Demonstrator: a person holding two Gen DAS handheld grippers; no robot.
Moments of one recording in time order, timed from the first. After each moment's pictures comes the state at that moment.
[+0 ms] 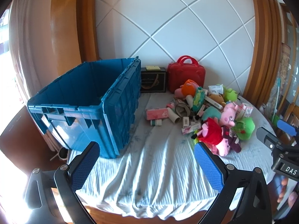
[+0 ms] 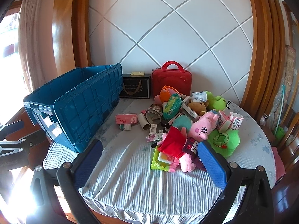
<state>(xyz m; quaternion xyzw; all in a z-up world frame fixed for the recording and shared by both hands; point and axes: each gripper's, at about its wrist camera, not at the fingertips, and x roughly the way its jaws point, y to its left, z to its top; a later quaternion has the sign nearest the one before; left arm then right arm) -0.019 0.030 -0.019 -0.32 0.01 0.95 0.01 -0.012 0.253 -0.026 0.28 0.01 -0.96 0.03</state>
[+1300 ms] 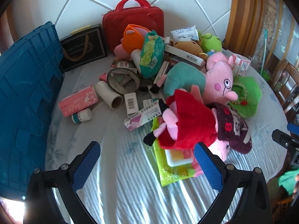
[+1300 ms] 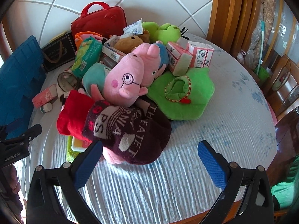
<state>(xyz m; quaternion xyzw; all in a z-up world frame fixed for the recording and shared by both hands) -0.257 0.235 -0.192 -0.45 0.09 0.88 0.14 -0.167 0.461 -0.182 0.46 -0.08 -0.87 -0.11</state>
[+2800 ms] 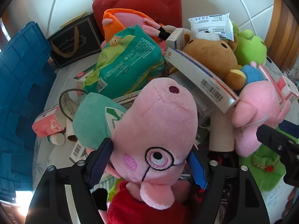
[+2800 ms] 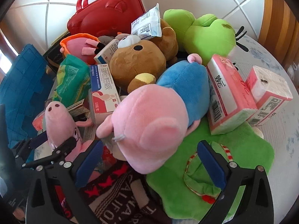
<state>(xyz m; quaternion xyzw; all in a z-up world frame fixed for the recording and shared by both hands) -0.408 0.367 -0.249 -0.51 0.09 0.85 0.00 -0.390 0.545 -0.247 0.51 -0.11 -0.85 0.04</state>
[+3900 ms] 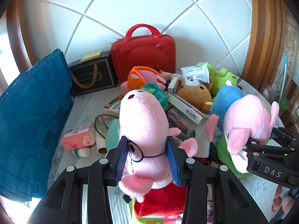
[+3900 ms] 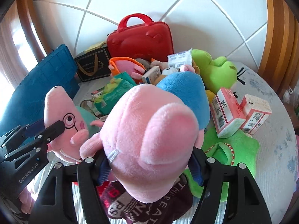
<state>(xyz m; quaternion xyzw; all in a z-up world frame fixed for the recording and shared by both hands) -0.307 0.312 -0.134 -0.38 0.07 0.92 0.05 -0.310 0.479 -0.150 0.41 -0.07 -0.90 0.07</state>
